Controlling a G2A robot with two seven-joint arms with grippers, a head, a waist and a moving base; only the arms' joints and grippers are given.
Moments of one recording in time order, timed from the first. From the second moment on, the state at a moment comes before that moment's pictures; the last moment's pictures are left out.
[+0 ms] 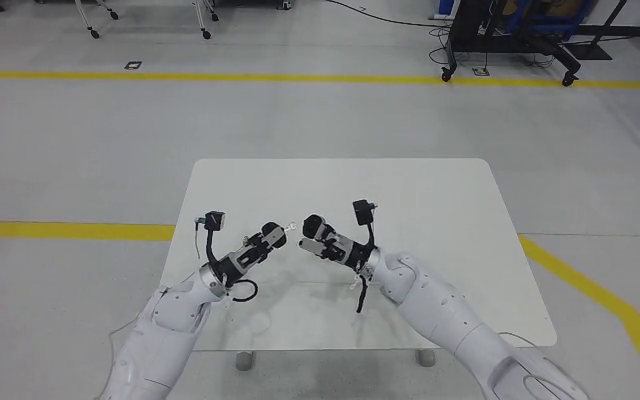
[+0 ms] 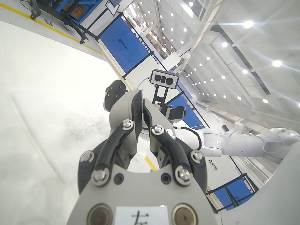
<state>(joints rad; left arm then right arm) 1.39 -1.16 -1.28 -1.42 -0.03 -0.74 -0.55 -0.99 -1.33 0.72 -0.93 -0.27 -1.00 0.02</state>
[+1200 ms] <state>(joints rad) 1.36 -1.12 -1.22 -1.42 -0.09 -0.66 -0.88 -1.02 -1.22 0.78 -1.06 0.39 -0.77 0.97</state>
